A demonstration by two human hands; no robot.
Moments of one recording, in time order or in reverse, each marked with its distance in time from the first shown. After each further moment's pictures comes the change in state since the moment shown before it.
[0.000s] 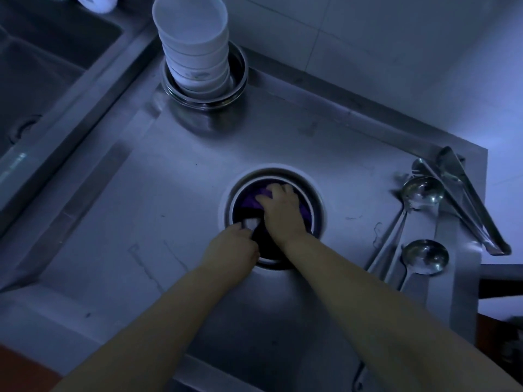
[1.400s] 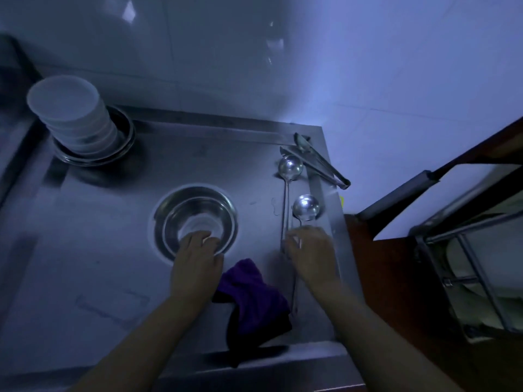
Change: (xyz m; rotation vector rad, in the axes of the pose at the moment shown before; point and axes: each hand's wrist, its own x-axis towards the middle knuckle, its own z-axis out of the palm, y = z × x) left_hand -0.046 0.085 -0.063 -0.311 0.279 -0.014; right_hand -0.240 0.036 -0.122 0.149 0.414 0.666
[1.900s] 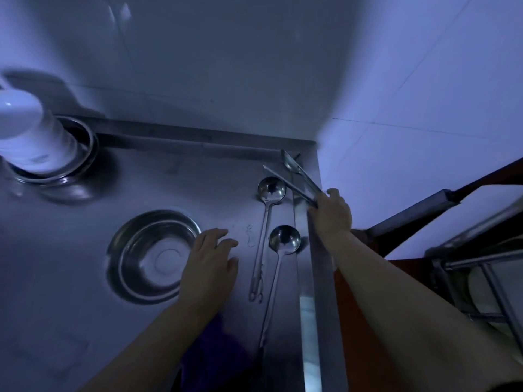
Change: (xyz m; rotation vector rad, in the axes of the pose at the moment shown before) left_hand 0.087 0.095 0.042 -0.083 -0.007 -0.052; right_hand 0.194 0.124 -0.002 -0.281 -0.077 0.071
